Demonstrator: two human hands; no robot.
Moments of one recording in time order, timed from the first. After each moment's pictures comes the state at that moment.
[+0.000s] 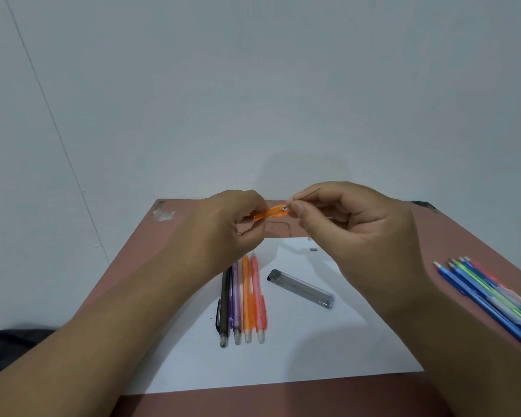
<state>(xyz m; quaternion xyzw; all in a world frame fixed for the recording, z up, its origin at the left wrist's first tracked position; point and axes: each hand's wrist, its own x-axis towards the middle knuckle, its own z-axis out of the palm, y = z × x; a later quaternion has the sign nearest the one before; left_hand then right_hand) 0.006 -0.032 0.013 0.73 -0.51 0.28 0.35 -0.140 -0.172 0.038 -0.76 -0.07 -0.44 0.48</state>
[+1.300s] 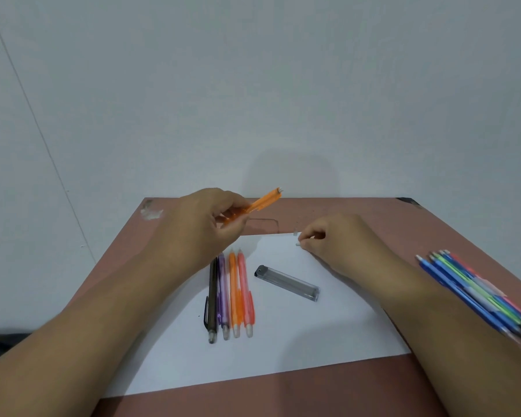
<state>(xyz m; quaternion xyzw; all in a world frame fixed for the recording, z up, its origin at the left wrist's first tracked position) 0.017 -0.029 0.007 0.78 -0.45 0.20 0.39 -0.111 -0.241 0.004 -0.94 0.19 -0.16 0.22</state>
